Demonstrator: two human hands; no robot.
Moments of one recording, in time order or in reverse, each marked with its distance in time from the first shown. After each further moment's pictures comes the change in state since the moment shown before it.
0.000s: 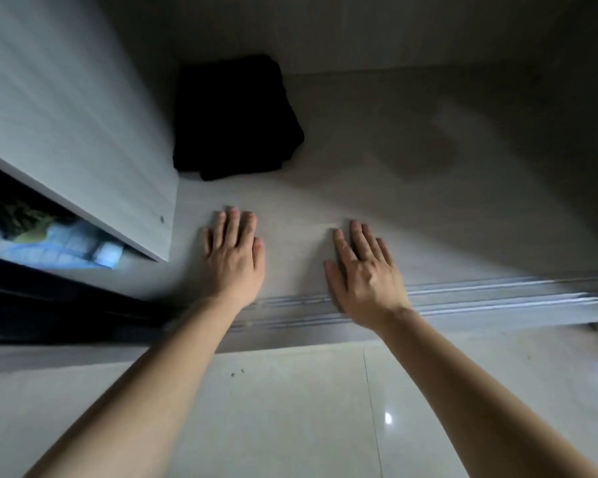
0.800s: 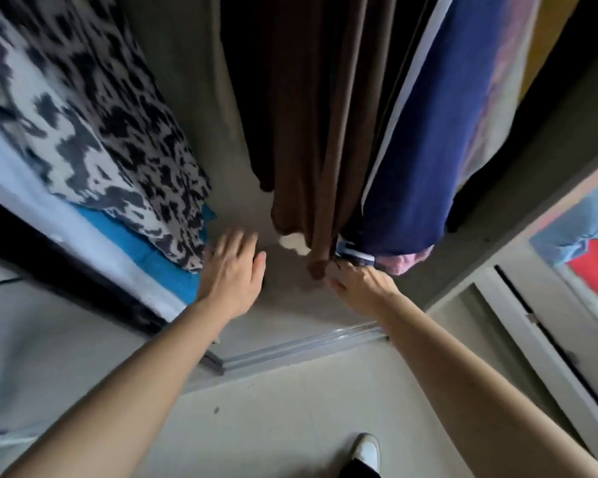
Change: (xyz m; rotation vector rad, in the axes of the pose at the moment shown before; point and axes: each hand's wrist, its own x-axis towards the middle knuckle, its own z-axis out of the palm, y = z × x) left_hand -0.016 0.261 -0.718 0.072 -0.059 0.293; right_hand -0.165 -0.107 -0.696 -0.052 -0.223 0.223
